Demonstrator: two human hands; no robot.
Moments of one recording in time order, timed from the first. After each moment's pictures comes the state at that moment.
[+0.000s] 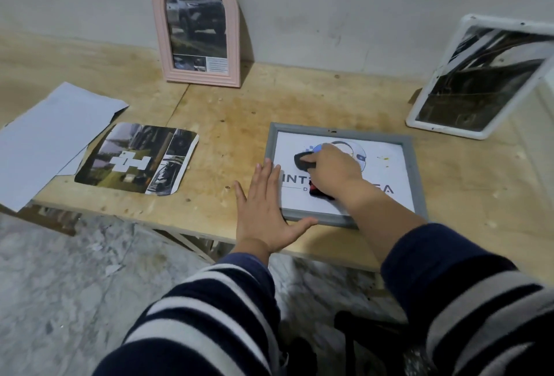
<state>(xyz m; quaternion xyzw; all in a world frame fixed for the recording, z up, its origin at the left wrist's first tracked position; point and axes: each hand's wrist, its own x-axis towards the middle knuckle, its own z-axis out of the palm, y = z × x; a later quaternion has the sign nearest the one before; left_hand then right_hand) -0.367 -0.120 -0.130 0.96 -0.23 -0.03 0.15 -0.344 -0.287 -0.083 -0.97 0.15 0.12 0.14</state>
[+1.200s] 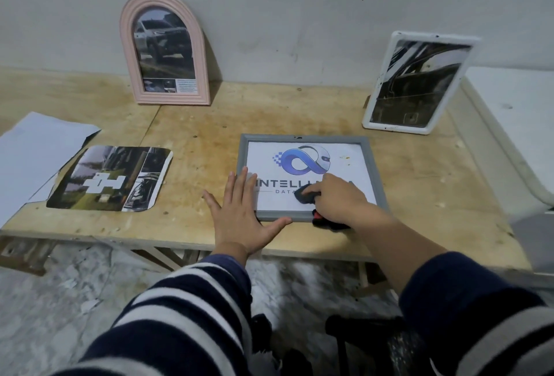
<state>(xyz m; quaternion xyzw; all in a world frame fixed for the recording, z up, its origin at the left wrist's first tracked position) -0.373 -0.122 -0.125 0.97 -0.23 0.00 0.07 -0.429 -0.308 -0.067 -0.93 0.21 0.16 0.23</state>
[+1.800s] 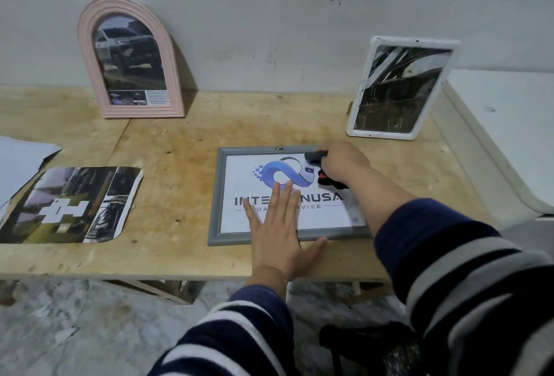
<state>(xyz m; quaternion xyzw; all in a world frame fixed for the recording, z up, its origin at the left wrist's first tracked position) -0.410 -0.206 -0.123 0.94 -0.33 0.02 0.03 -0.370 -0.384 -0.046 -0.92 0.32 0.07 0.23</state>
